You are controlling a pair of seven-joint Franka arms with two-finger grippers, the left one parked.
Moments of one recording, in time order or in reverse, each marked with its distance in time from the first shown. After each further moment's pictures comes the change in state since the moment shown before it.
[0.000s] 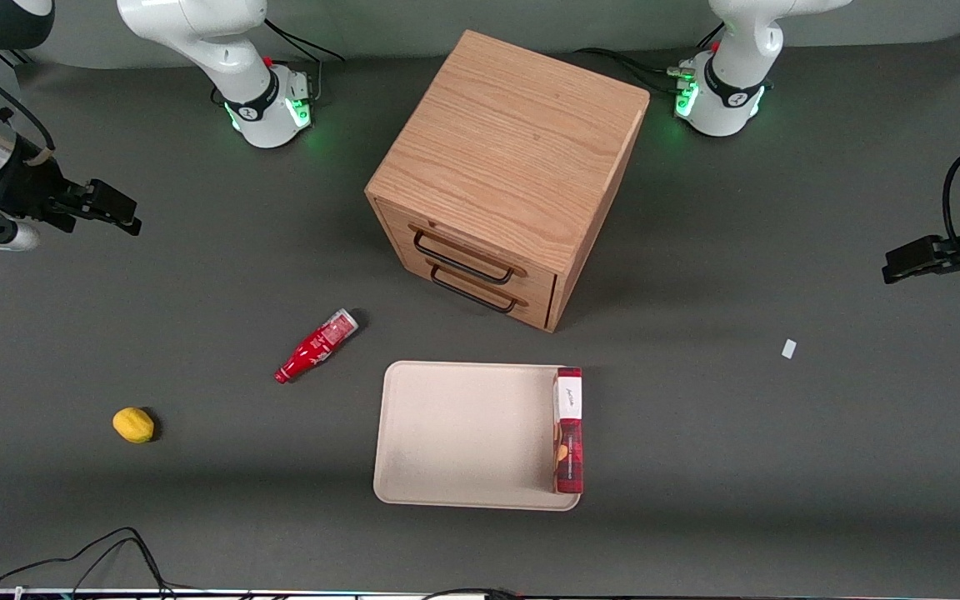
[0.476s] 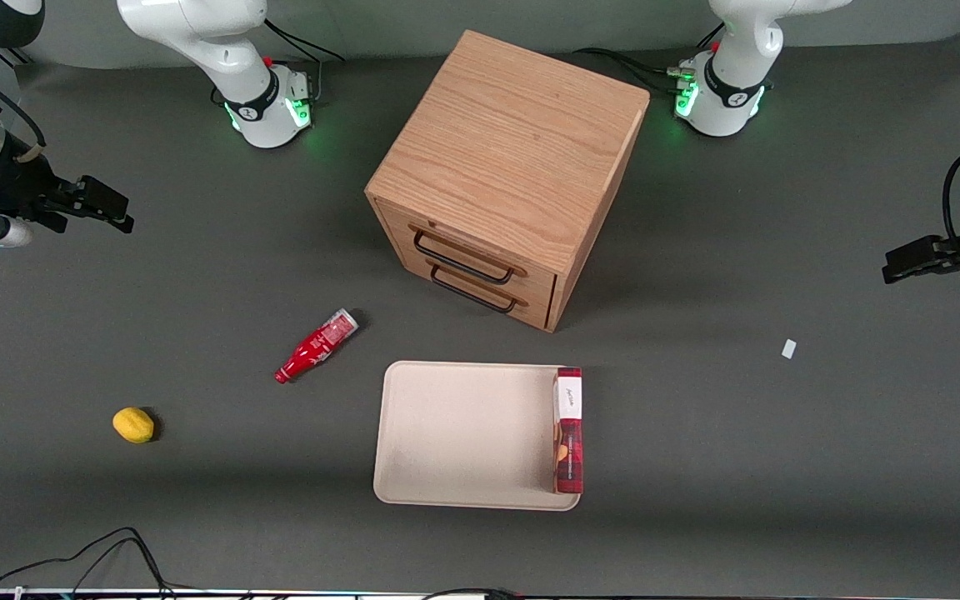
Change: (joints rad) arm -0.024 -0.013 -0.006 -0.002 0.000 0.000 -0.108
